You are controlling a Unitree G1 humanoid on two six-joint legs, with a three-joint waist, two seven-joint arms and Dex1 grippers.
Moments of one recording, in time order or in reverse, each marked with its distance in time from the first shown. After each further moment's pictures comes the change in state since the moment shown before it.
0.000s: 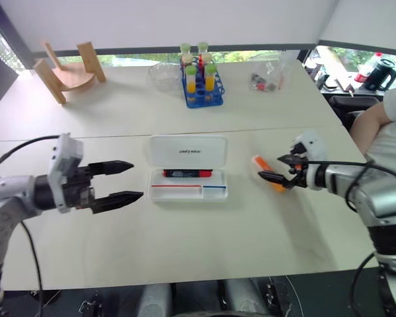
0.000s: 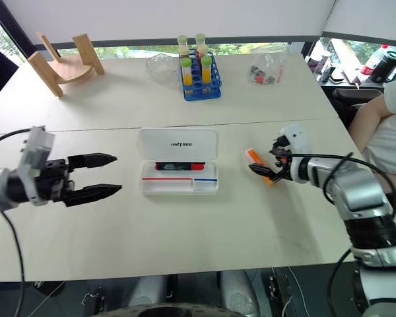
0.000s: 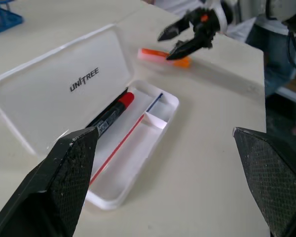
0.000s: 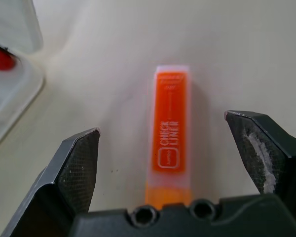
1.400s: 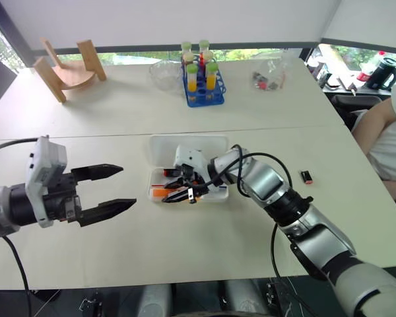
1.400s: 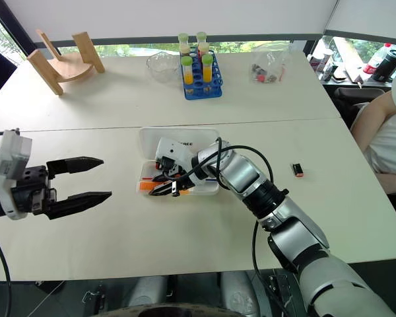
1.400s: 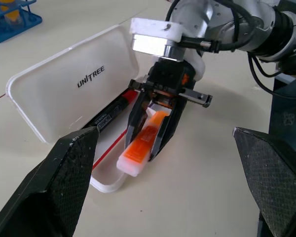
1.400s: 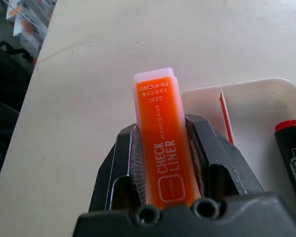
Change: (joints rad) left arm 0.160 0.112 0.127 -0.099 -0.156 -0.009 0.117; right arm -0.369 0.488 0.471 0.137 -0.197 -0.259 0.399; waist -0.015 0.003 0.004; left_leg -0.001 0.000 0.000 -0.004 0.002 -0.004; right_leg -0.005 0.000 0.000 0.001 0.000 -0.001
